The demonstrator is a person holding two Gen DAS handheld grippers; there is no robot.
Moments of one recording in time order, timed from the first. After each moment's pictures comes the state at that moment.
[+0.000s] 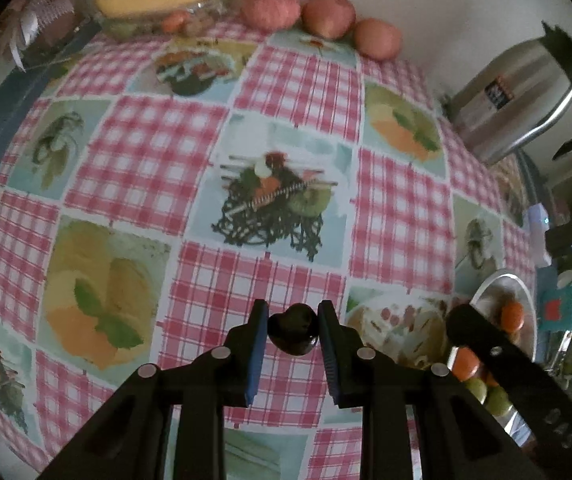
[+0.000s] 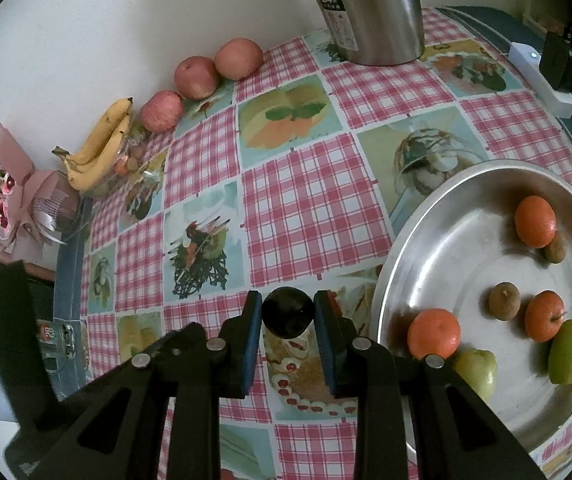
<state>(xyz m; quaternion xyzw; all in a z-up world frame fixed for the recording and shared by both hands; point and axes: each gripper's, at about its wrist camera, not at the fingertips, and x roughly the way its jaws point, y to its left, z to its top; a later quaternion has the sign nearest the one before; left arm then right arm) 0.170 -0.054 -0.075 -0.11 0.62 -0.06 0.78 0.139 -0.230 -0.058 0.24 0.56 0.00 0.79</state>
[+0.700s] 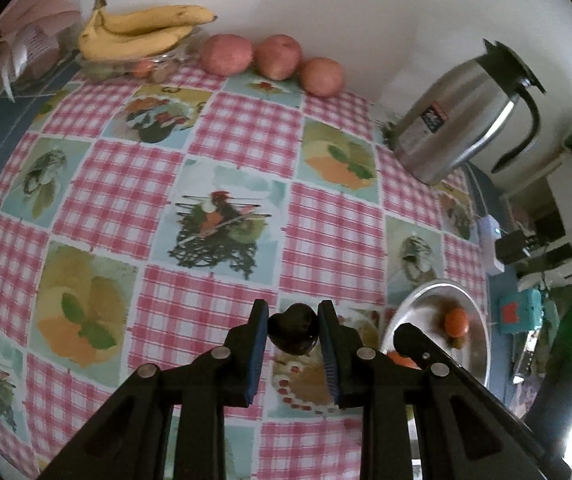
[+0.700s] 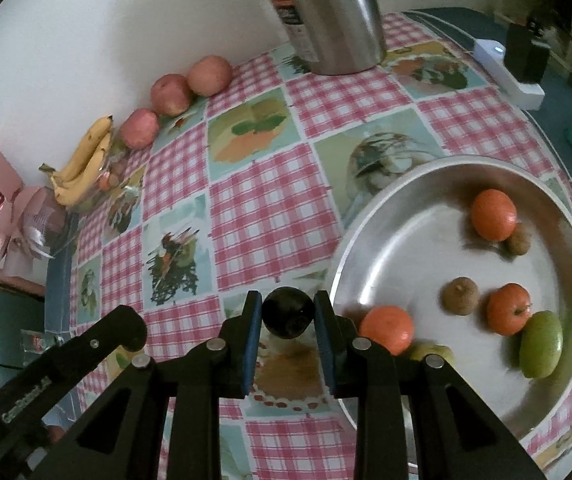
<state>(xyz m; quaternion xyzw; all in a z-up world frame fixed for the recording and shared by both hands) 0.152 -0.083 -0.029 -0.13 0.57 -0.11 0.80 0.121 -0.262 -0.056 0.25 0.55 -0.04 0.80</state>
